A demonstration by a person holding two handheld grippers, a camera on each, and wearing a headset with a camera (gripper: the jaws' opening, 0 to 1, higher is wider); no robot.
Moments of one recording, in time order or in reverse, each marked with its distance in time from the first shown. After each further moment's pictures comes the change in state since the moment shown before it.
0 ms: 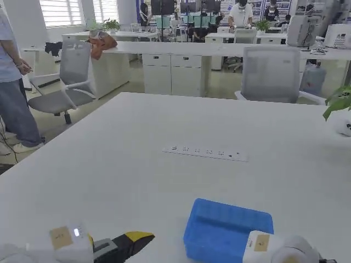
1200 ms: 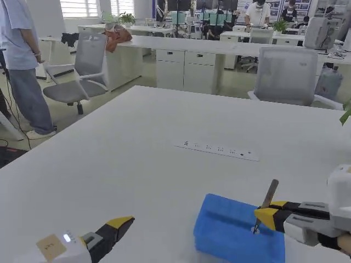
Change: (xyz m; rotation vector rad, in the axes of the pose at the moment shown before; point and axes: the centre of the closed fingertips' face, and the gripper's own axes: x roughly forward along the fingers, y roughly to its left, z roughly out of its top) left arm -0.021 0.026 -0.004 -0.012 -0.095 0.223; right arm -0.076 -0.129 0.045 0.204 -0.258 -0.251
